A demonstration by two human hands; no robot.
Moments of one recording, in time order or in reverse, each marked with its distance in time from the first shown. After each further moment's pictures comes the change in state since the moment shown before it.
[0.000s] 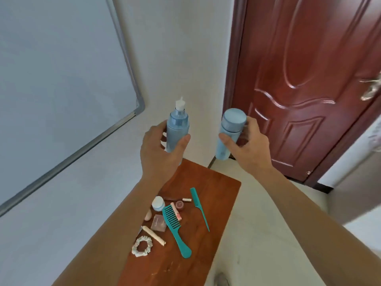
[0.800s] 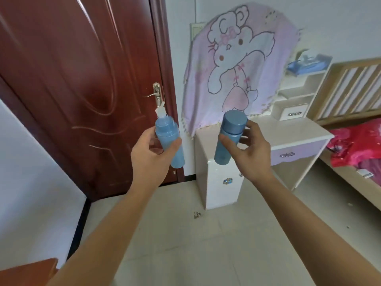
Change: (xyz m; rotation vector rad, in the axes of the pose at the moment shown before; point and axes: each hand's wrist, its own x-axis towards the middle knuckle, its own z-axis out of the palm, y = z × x) left_hand -0.173 0.451 0.426 -0.668 -0.585 0.165; right_hand -0.120 0.218 -0.588 -0.153 0.682 0.377
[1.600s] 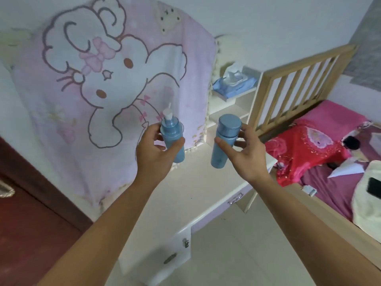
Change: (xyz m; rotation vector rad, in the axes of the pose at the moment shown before) left_hand 0.333 -0.071 0.537 -0.184 -0.361 -0.016; right_hand 0.441 0.288 -0.150 -0.236 0.250 0.178
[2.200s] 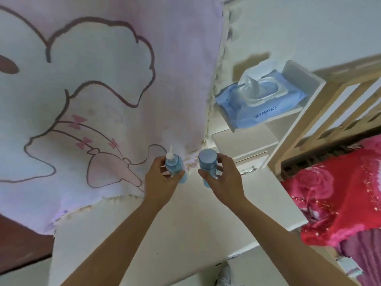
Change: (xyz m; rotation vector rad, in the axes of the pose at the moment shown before) left_hand 0.176 -0.194 0.240 0.245 0.089 -0.387; right_hand 0.265 0.269 0.103 -0.041 -0.439 0.148
